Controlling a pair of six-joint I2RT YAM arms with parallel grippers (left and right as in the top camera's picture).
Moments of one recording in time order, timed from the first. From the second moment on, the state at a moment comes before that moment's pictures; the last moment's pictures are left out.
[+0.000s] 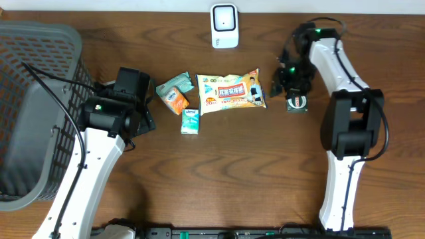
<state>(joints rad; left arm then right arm) -0.22 1.33 1.24 -1.25 -0.39 -0.59 0.07 2.36 1.99 -1.33 -0.28 0.04</state>
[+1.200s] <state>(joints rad) -0.22 1.33 1.24 -1.25 -0.39 -0.59 0.20 2.43 2.00 -1.13 -0.53 0.01</state>
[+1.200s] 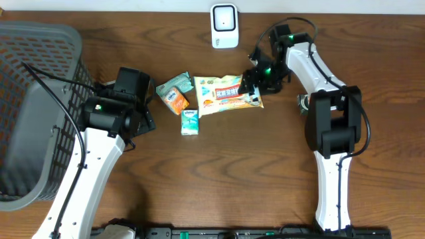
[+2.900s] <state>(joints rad) -0.22 1.33 1.24 -1.25 -0.39 -0.59 0.44 2.07 1.94 -1.24 0.44 0.22</state>
